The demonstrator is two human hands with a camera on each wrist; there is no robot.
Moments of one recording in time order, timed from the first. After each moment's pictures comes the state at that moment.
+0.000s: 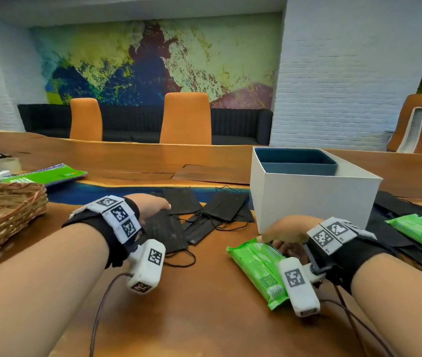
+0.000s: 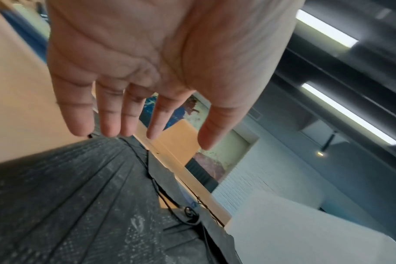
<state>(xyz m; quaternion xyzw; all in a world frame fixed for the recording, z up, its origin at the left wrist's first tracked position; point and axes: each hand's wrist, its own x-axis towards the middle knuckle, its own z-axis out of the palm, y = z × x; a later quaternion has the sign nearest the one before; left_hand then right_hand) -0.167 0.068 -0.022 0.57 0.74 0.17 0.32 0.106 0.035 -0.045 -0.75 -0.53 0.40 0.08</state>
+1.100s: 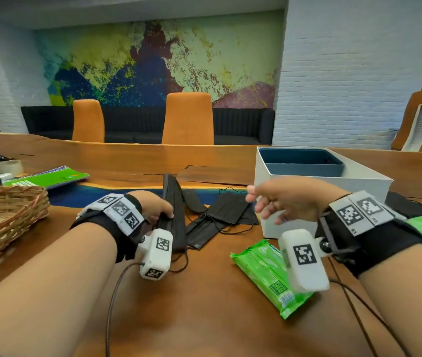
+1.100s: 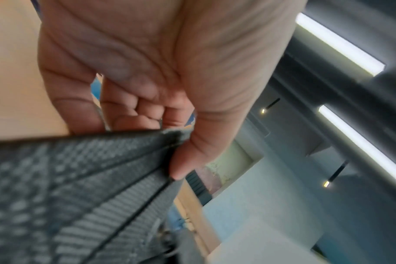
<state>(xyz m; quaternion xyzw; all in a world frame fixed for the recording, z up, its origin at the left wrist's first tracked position) -0.177 0.105 -0.019 0.62 0.71 0.10 0.32 0.087 0.035 0.014 -0.61 -0.61 0.44 0.24</state>
